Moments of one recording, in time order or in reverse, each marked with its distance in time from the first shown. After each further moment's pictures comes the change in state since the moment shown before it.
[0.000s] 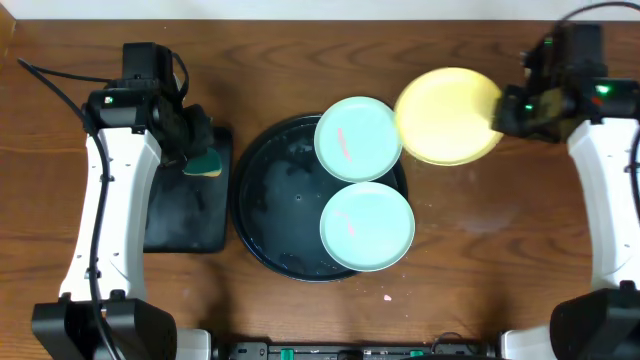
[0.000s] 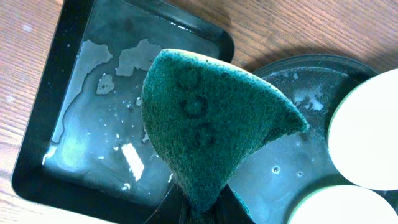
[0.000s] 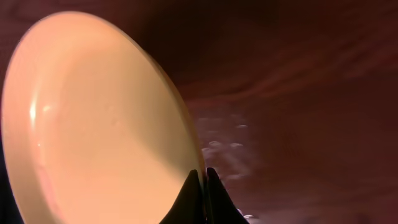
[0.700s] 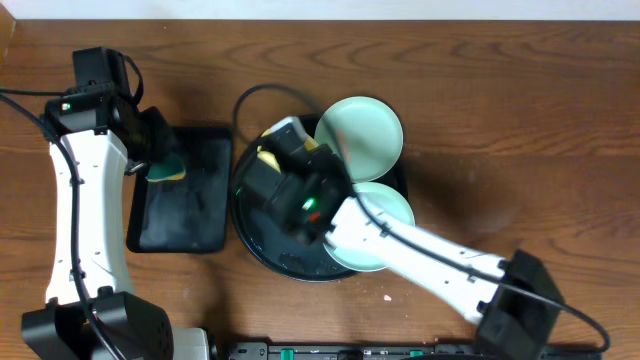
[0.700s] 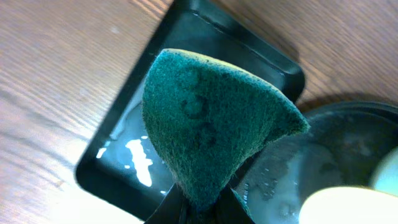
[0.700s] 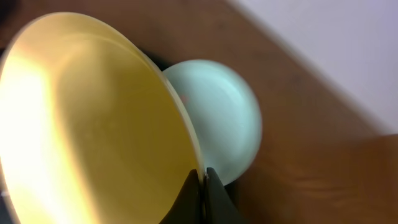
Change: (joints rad) left arm 0.163 0.000 0.000 -0.004 -0.057 0.000; right arm 1.083 0.227 0.030 0.209 0.903 0.074
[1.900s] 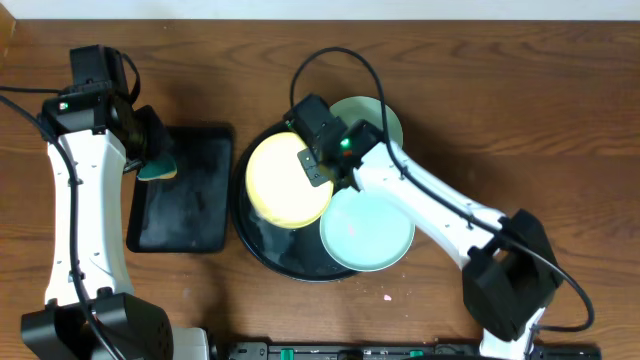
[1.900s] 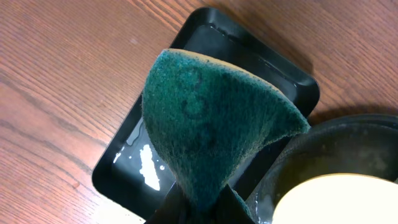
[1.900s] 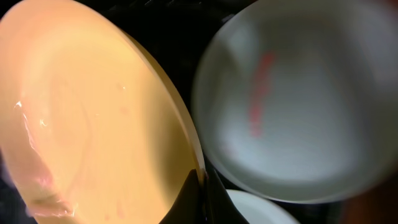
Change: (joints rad) left arm 0.003 0.000 0.012 0.003 -0.074 0.000; right arm -0.245 0.084 -0.001 0.054 -0.563 -0.040
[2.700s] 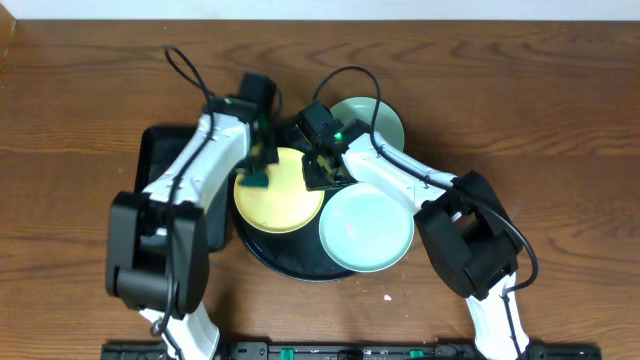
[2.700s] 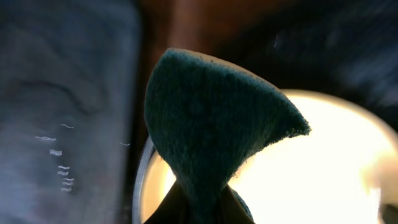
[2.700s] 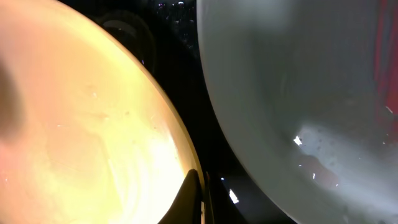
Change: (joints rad) left arm -0.435 0.280 -0.138 0.244 -0.053 -0.058; right arm -0.089 0.235 -0.006 0.069 -0.317 0.285
